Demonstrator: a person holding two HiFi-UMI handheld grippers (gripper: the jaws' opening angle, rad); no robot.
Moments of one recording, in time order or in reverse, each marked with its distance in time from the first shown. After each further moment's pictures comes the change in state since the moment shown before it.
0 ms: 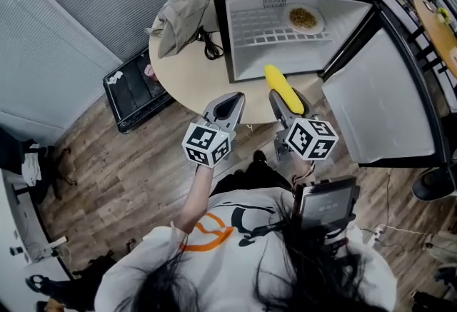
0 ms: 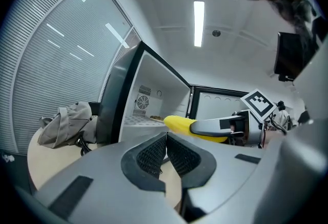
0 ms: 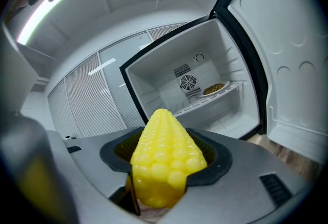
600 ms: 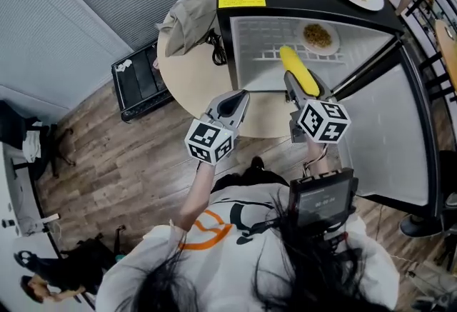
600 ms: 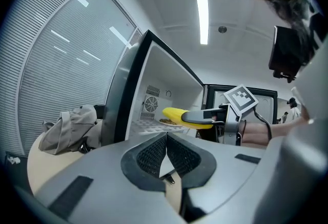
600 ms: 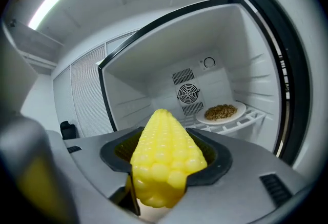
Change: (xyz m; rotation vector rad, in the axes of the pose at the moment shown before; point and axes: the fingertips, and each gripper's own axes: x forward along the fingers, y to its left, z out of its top) left arm 0.049 0.031 0.013 0.007 -0.007 0.094; right arm 0.081 -0.053 0.074 -0.169 0.013 0.041
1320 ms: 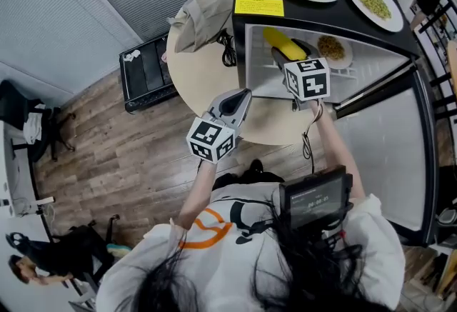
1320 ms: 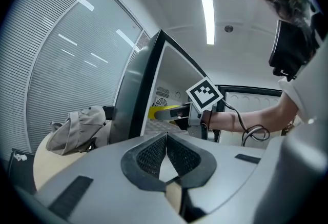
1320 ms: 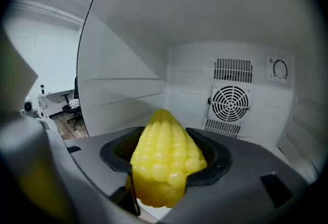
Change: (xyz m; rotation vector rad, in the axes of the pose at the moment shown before) left arm 0.004 0.027 0.001 -0.021 -0.013 0.081; right arm 0.130 0.026 0.018 -0.449 0.213 0.113
